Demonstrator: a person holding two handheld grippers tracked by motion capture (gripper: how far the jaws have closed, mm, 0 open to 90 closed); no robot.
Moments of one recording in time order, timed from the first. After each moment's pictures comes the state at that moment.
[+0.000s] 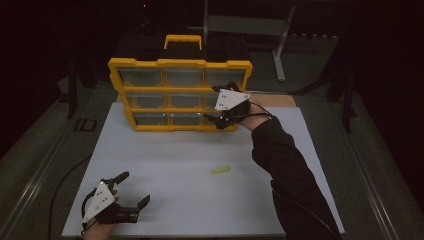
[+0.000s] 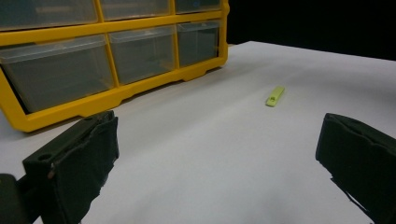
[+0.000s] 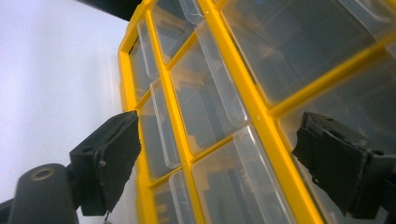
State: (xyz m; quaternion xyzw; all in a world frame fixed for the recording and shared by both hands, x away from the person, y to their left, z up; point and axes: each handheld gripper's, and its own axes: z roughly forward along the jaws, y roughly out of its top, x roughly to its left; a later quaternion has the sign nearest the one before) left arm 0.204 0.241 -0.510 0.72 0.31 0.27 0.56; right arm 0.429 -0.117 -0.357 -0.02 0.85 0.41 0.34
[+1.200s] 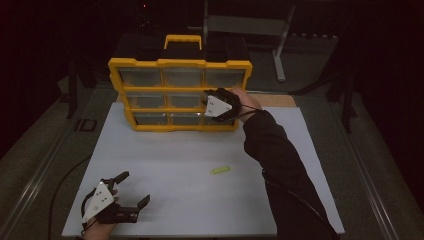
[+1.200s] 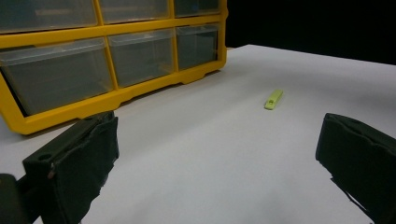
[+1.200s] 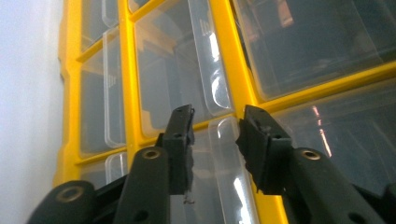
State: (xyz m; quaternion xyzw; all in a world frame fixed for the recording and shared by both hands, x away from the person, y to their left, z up) left arm 0.204 0.241 -0.511 0.72 0.31 0.27 0.57; right arm 0.448 -0.097 -0.382 -0.09 0.82 0.32 0.46
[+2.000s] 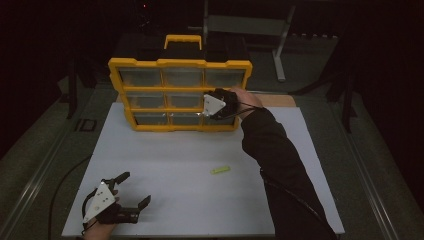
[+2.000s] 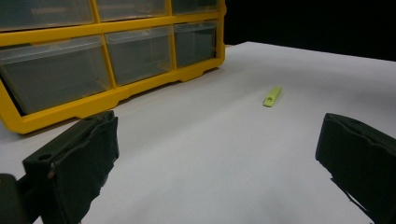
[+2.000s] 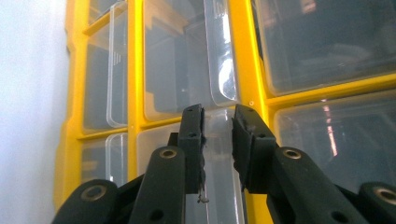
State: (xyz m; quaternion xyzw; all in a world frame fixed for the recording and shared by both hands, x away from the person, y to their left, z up) left arm 0.204 0.240 -0.511 0.72 0.30 0.26 0.57; right arm 0.453 -0.091 -0.373 -0.10 0.85 0.26 0.45
